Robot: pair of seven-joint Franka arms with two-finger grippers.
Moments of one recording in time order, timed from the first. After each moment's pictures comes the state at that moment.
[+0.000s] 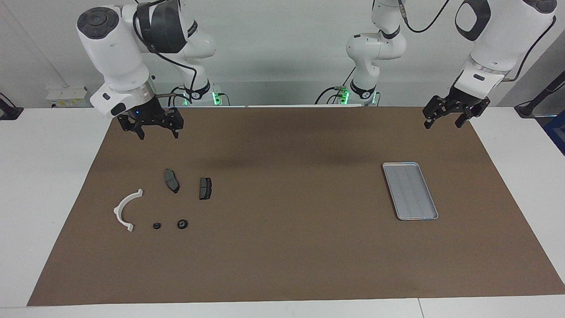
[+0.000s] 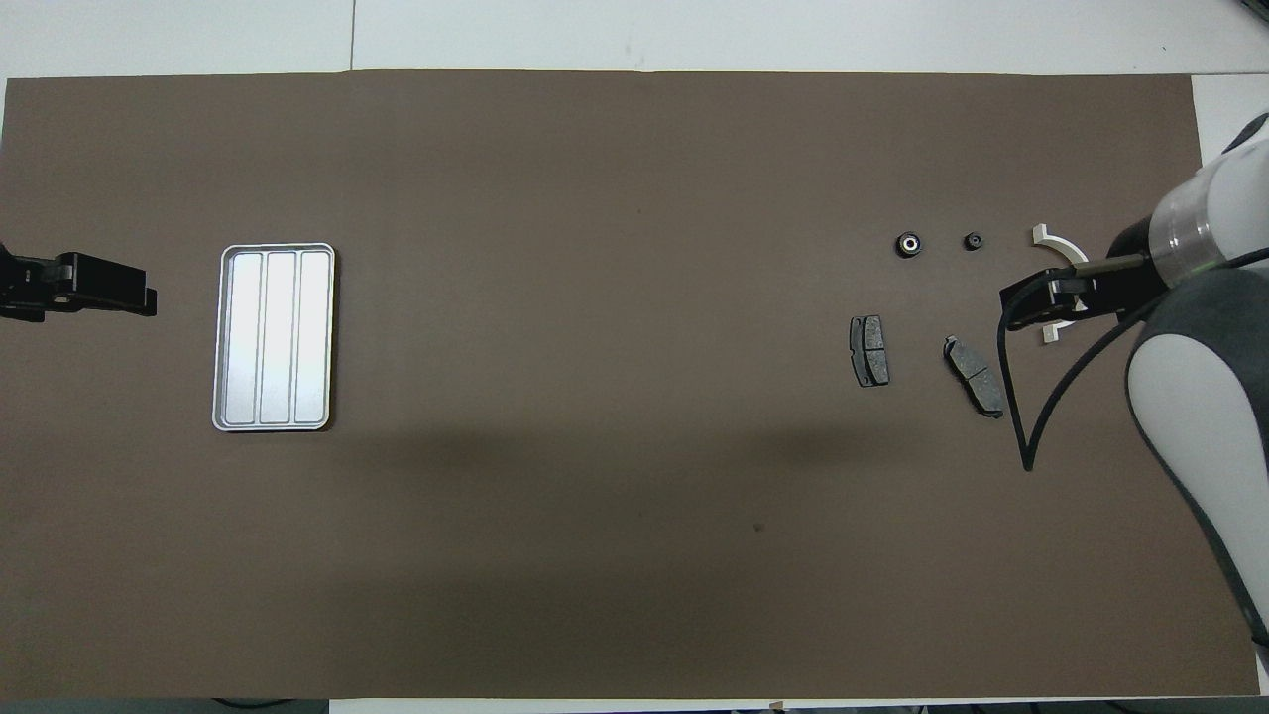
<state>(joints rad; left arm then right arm) -0.07 -0.02 0.04 -1.63 -0.02 1.64 0.00 0.06 0.00 0.02 -1.67 -0.03 1.58 0.04</state>
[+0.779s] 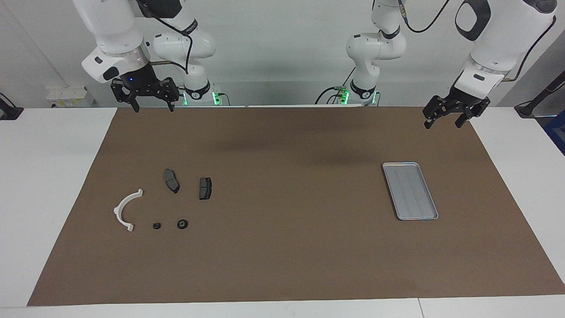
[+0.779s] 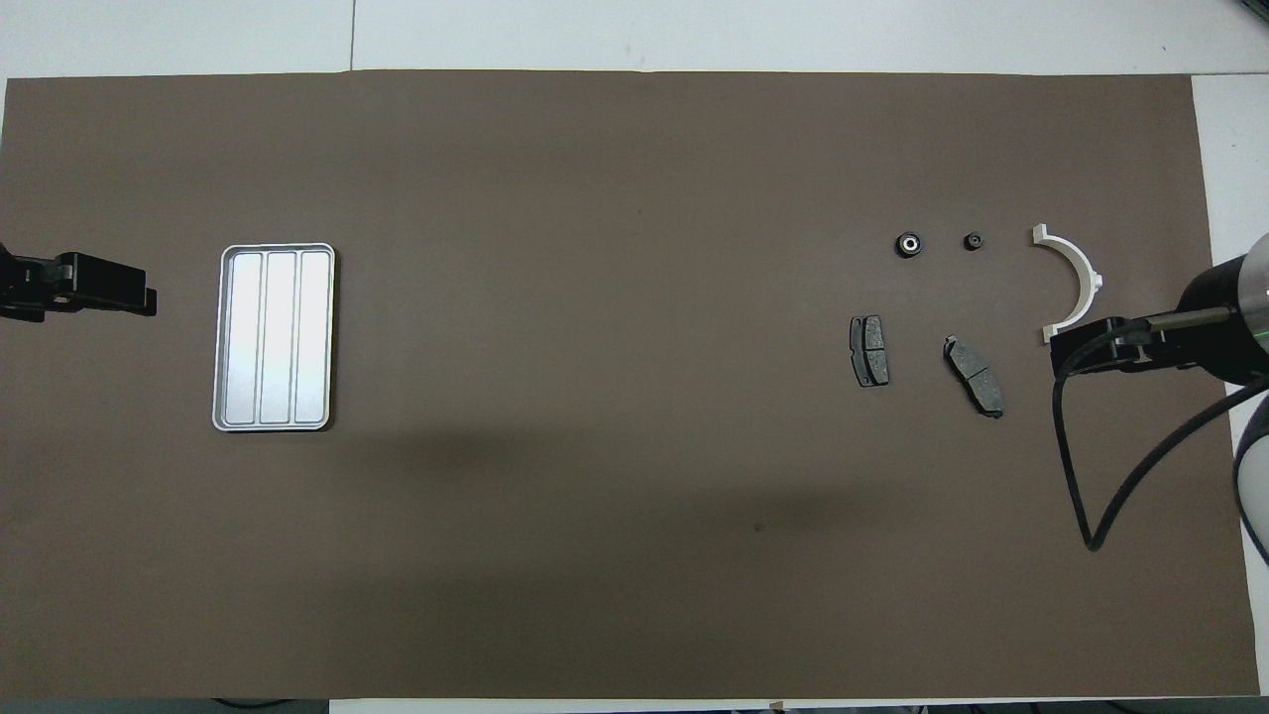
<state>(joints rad) -0.07 -0.02 0.04 -1.63 -0.02 1.64 0.00 0.06 -0.10 0.02 -1.67 -0.03 1.50 0.05</state>
